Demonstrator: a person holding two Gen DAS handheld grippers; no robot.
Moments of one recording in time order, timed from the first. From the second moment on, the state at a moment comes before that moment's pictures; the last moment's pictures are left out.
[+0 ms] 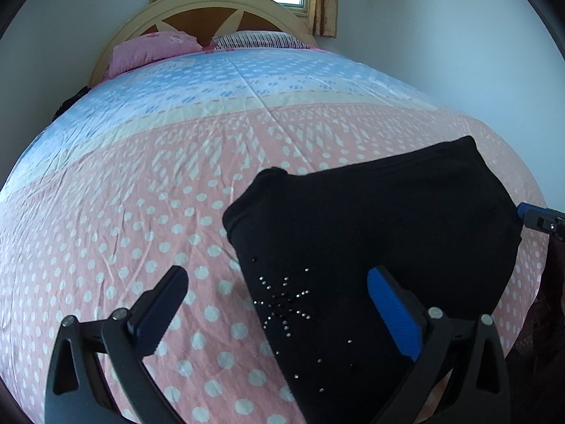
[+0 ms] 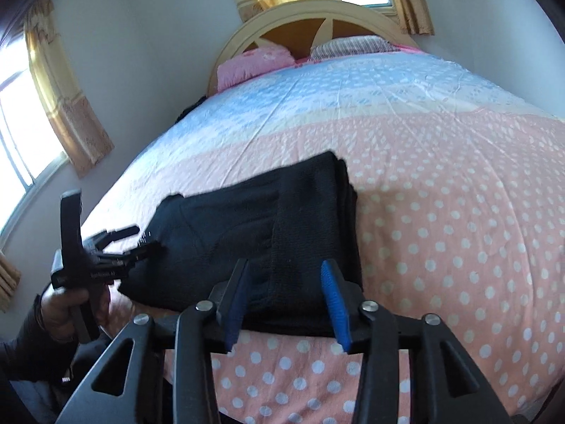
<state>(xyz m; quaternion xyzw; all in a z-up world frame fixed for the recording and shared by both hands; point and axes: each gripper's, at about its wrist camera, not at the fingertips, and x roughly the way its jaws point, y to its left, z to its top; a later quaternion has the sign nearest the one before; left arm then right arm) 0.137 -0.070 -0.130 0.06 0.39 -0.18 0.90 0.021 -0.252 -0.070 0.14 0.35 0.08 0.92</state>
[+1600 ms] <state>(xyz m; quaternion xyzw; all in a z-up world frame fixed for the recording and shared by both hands) 0.218 -0.277 -0.113 0.12 0.42 -0.33 0.84 0.017 -0.283 -0.102 0.18 0.38 0.07 0.91</state>
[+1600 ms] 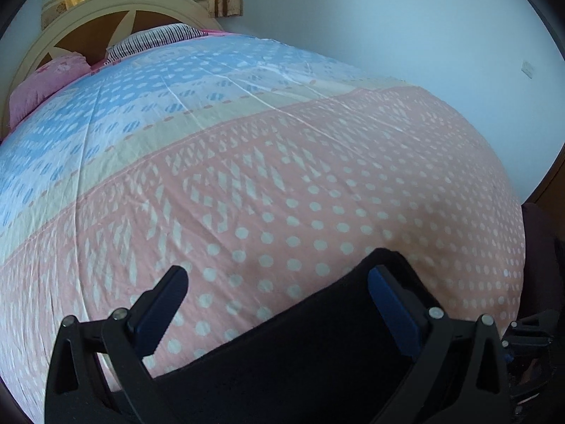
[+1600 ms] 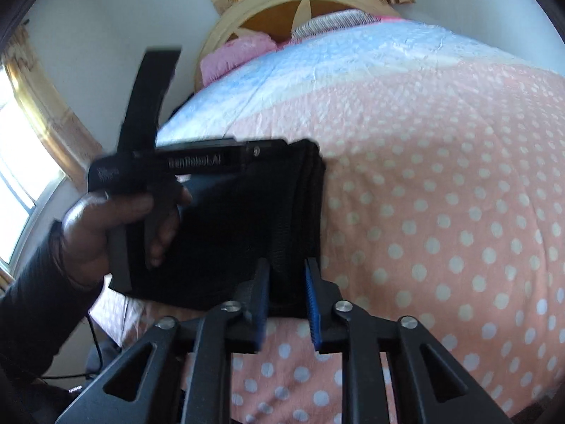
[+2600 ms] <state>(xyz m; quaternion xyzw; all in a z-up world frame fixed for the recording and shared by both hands) 0.174 -0.045 -0.139 -0.06 0.43 -0.22 0.87 0.068 -0.285 -0.121 0.27 0.41 0.11 0.86</state>
